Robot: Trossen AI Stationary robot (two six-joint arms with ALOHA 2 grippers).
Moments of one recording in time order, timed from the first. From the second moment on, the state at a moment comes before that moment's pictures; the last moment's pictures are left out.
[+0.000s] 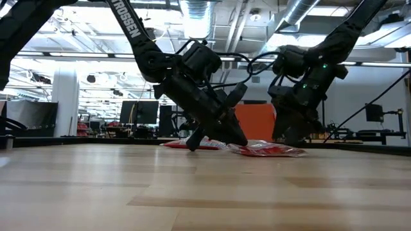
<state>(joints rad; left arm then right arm) 0.19 2.11 1.10 0.35 0.01 -0.79 -0.45 1.48 0.62 -0.12 -0.20 0.58</state>
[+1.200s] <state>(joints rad) 0.22 1.81 1.22 -0.14 0.22 -0.69 -0.39 1.64 0.64 0.16 -0.42 0.66</state>
